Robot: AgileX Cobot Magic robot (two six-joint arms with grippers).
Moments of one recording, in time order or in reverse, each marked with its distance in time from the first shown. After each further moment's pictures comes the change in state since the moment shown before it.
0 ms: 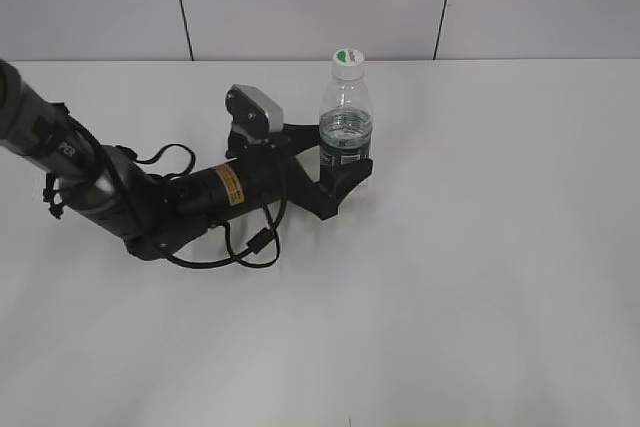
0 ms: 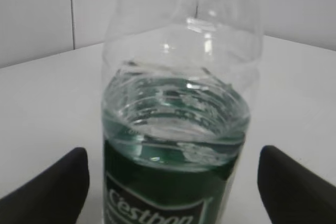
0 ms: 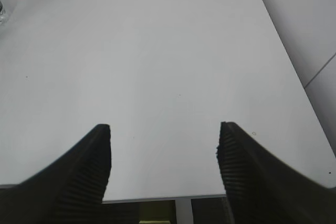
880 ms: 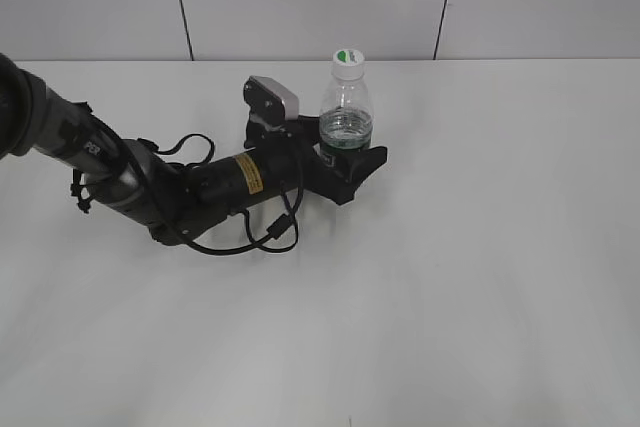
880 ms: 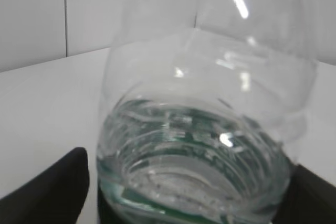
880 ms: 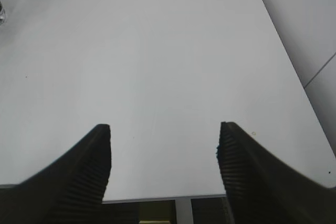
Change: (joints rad) left arm -0.020 0.053 -0.131 0.011 0.046 -0.082; right arm 0.000 0.000 0.000 0.000 0.000 0.000
